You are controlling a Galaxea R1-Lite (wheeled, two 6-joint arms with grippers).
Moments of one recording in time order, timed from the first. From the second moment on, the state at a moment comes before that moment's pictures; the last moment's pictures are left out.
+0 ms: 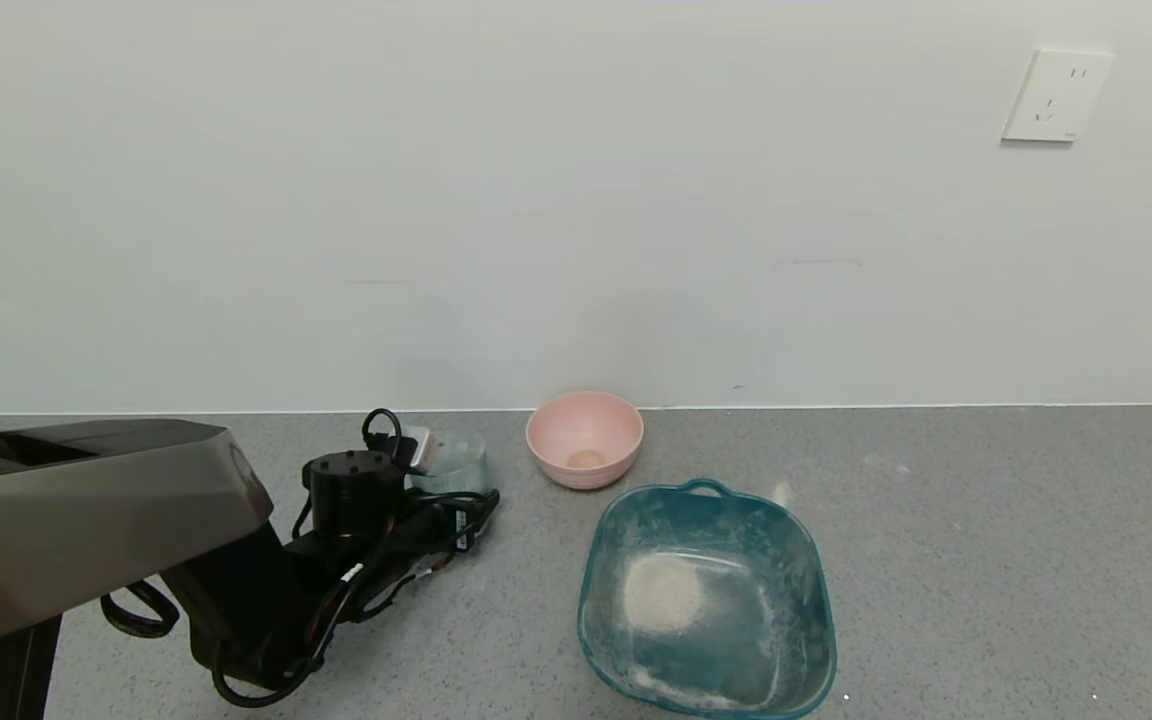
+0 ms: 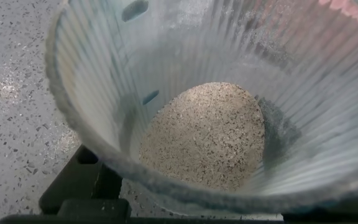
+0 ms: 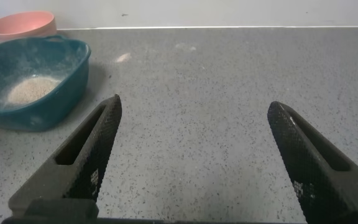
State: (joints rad) left arm -0.25 2.26 -0.68 -1.22 0.00 -0.05; right arm 0.00 0.00 0.00 -0.01 -0.01 0.05
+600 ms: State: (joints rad) left arm -0.25 2.26 -0.67 -1.22 0.00 -0.05; right arm 0.00 0.00 0.00 -0.01 -0.01 0.05
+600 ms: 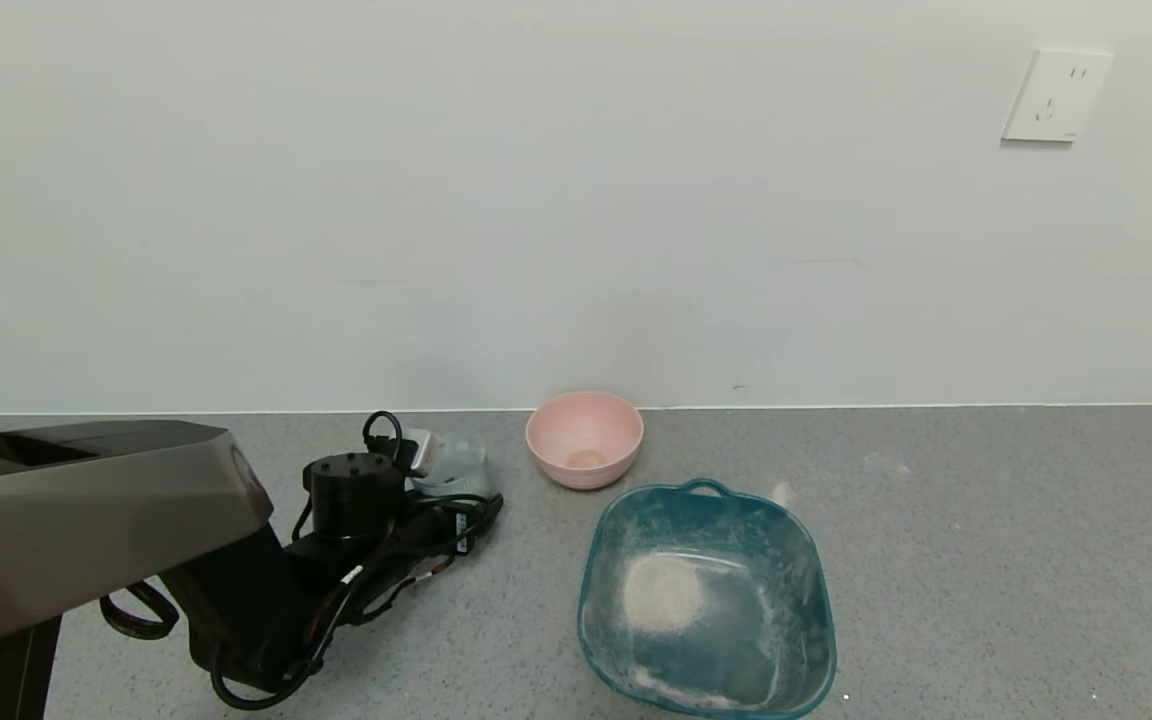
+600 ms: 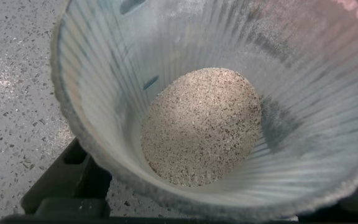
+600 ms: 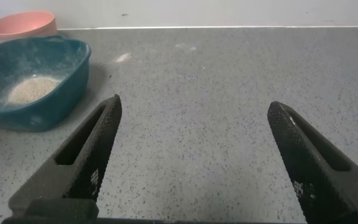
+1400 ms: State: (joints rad) left arm -0.27 1.96 -0.59 -0.97 0.00 0.00; right arm 0.00 0.00 0.00 -0.01 -0.01 0.05
